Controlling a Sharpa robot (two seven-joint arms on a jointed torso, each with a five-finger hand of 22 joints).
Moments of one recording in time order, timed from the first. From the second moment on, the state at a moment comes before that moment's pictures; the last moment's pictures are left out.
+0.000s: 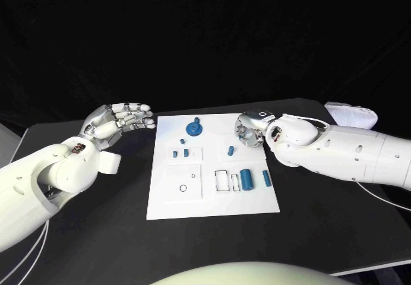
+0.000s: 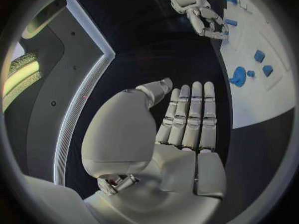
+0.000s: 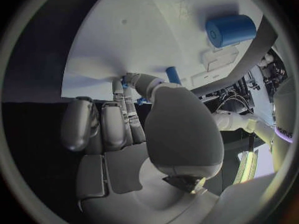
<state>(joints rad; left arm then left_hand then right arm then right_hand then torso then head) 0.94 -0.83 0.35 1.43 -0.30 -0.06 0.29 1.37 -0.18 0.61 0.04 0.05 0.90 0.20 0.22 0.37 1.09 0.15 0.12 0.07 0.98 0.12 0.34 0.28 0.18 0.83 0.23 0.35 0.45 1.21 -0.84 -0.11 1.39 -1.71 -0.31 -0.22 1.36 -0.25 0.62 0.05 0.28 1.07 0.12 0.23 0.37 1.24 0.06 0.08 0.09 1.46 -0.02 1.28 1.16 0.10 1.45 0.08 1.23 1.18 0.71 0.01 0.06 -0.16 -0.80</state>
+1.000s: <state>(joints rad) 0.93 -0.83 0.35 1.42 -0.30 -0.06 0.29 1.37 -0.19 0.61 0.04 0.05 0.90 0.20 0.22 0.36 1.09 0.15 0.11 0.07 0.99 0.11 0.33 0.28 0.18 0.83 0.23 0.35 0.45 1.22 -0.88 -0.11 1.46 -1.72 -0.47 -0.24 1.37 -0.22 0.69 0.01 0.25 1.09 0.12 0.25 0.39 1.27 0.07 0.08 0.10 1.47 -0.03 1.30 1.17 0.08 1.46 0.07 1.26 1.23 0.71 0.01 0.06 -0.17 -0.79</state>
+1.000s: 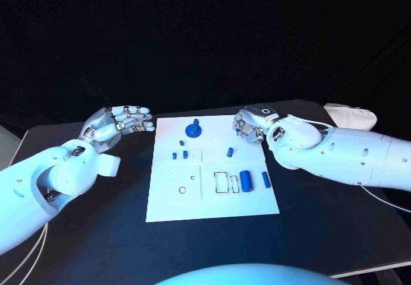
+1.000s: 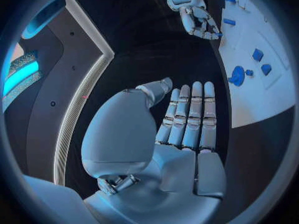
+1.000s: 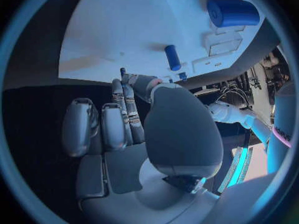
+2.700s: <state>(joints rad) 0.92 -0.83 0.35 1.45 -0.30 -0.07 0.29 1.37 -0.19 0.61 0.04 0.05 0.89 0.20 0.22 0.36 1.09 0.16 0.10 0.07 0.99 0.12 0.32 0.28 0.18 0.84 0.23 0.34 0.44 1.08 -0.76 -0.12 1.67 -1.76 -0.56 -0.20 1.38 -0.21 0.69 0.01 0.25 1.09 0.12 0.25 0.39 1.27 0.07 0.07 0.10 1.47 -0.03 1.30 1.17 0.08 1.46 0.07 1.27 1.23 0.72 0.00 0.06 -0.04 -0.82</state>
